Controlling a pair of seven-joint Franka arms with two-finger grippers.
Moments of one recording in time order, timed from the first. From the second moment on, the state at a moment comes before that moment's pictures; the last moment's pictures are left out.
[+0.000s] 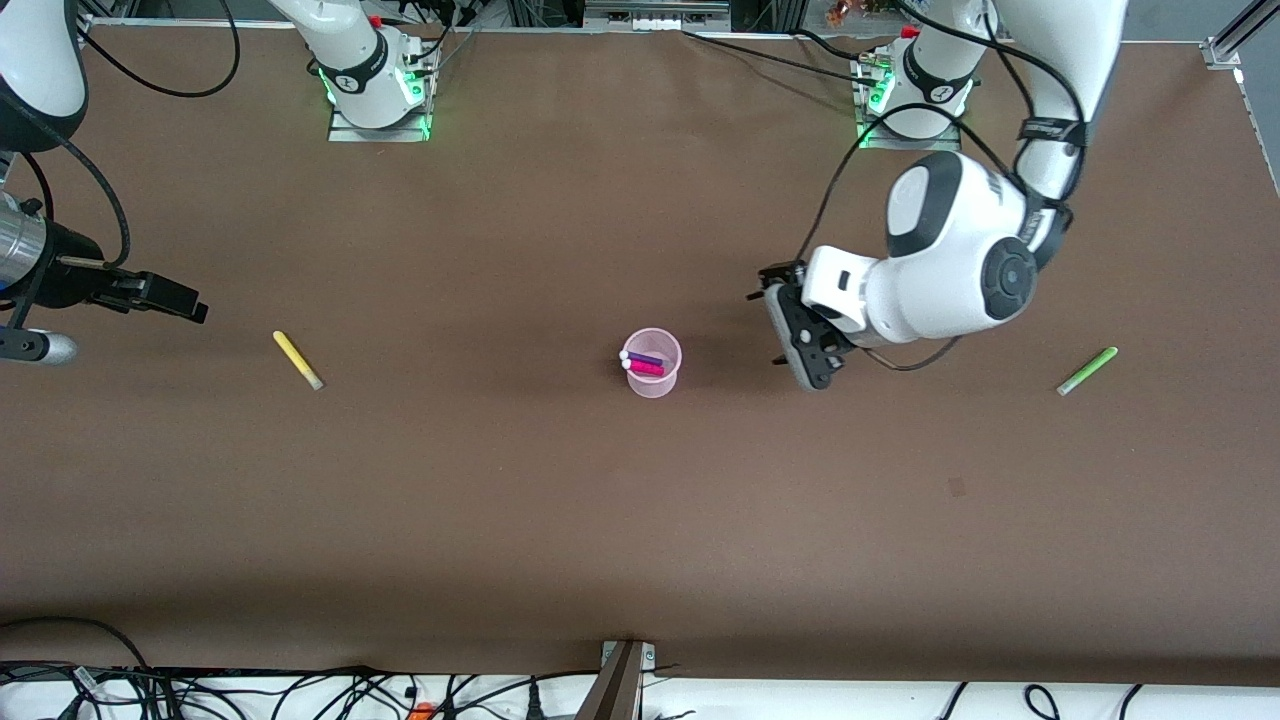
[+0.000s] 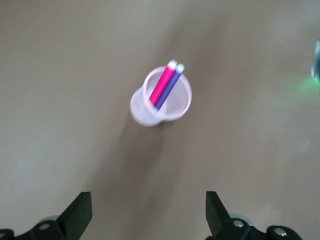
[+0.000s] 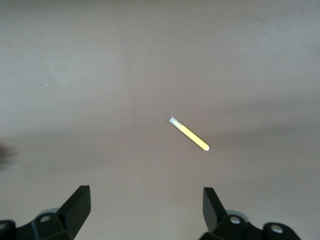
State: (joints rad) left arm -0.25 0.37 -0.11 -1.68 -0.46 1.93 0.84; right arm -0.07 0.19 0.05 -1.51 0.04 1.64 0.12
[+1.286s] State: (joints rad) left arm -0.13 0.20 -0.02 -1.32 0.08 1.41 0.10; right arm -0.02 0.19 0.00 -1.52 0.04 1.66 0.12
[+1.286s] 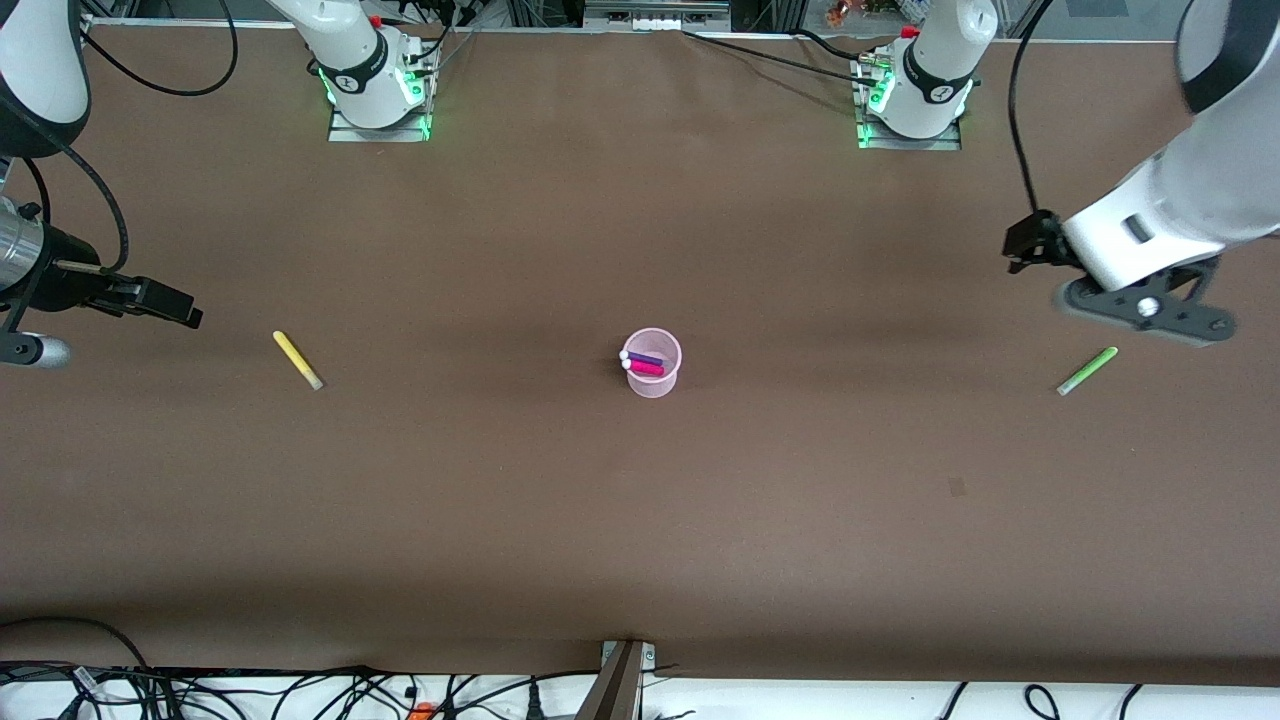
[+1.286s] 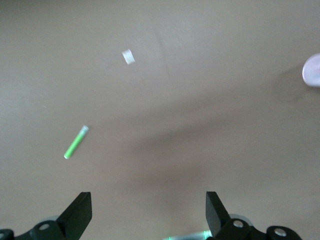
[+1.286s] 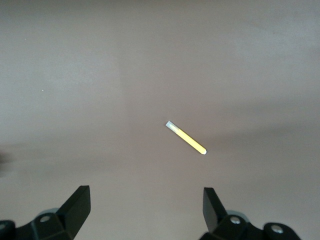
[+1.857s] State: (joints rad) left arm -0.03 -0.06 -0.02 -1.71 0.08 1.67 0.05; right arm -0.01 0.19 0.00 -1.52 0.04 1.66 0.12
